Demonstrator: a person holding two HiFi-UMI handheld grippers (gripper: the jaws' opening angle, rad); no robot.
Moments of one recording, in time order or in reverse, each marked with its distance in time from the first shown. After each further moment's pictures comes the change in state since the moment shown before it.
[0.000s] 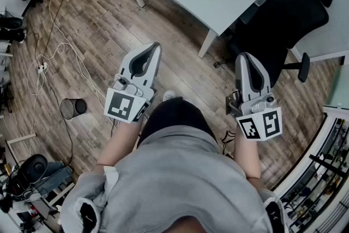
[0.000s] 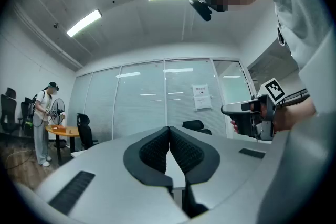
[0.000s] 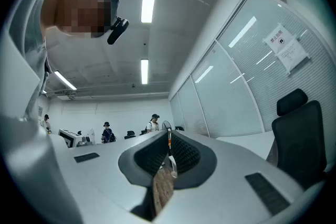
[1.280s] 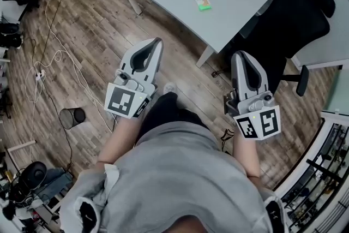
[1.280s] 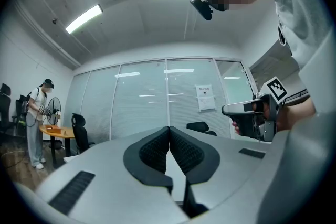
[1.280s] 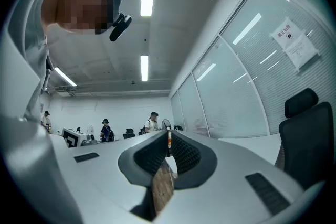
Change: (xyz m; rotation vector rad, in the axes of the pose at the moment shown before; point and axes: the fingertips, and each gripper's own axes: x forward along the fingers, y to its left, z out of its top) left arm 0.095 0.064 -0.006 -0.002 -0.023 -0.021; right arm 0.096 -0.044 -0.002 -0.031 0.014 0.015
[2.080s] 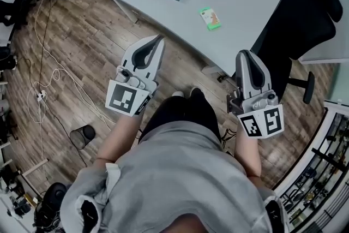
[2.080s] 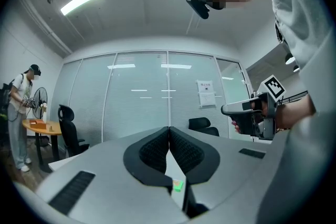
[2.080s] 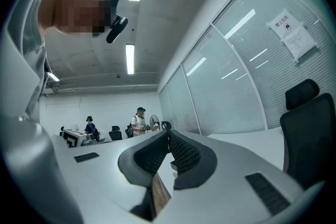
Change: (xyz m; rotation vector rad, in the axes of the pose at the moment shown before) left arm 0.137 0.183 -0.042 -0.030 0.042 -0.129; right arm 0.200 -0.063 -0.042 0.030 0.045 -0.137
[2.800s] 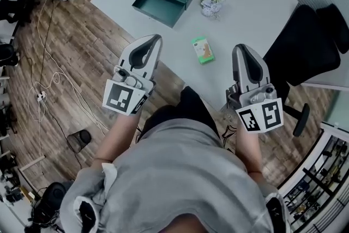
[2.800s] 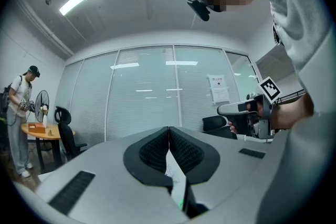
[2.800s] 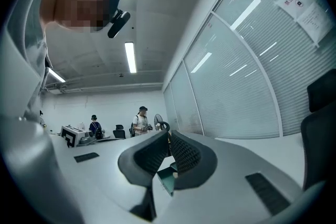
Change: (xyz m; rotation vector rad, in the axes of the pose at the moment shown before) left arm 0.169 0.075 -0.008 0.020 0.000 0.066; right arm 0.152 -0.140 0.022 -0.019 0.022 0.100
